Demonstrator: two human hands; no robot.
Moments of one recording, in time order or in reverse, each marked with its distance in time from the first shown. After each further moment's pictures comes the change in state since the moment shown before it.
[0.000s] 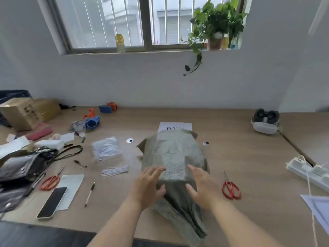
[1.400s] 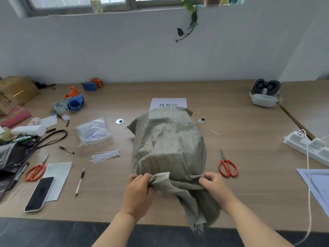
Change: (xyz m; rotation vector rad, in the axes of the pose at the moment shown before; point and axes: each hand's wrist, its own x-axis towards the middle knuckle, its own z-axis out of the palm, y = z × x) left_hand -0.030 -0.010 0.053 -0.105 0.110 -0.074; right_hand -0.012 0.059 0.035 0.991 -0.081 0.528
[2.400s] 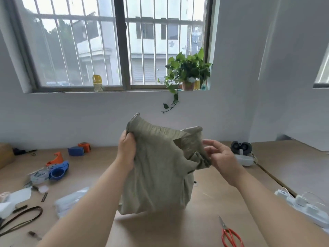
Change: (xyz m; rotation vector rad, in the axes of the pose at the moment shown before) left_hand 0.300 0.034 -0.162 -1.087 0.243 -0.409; right_hand 0.013 -0.269 -0.032 0.114 0.085 -0.576
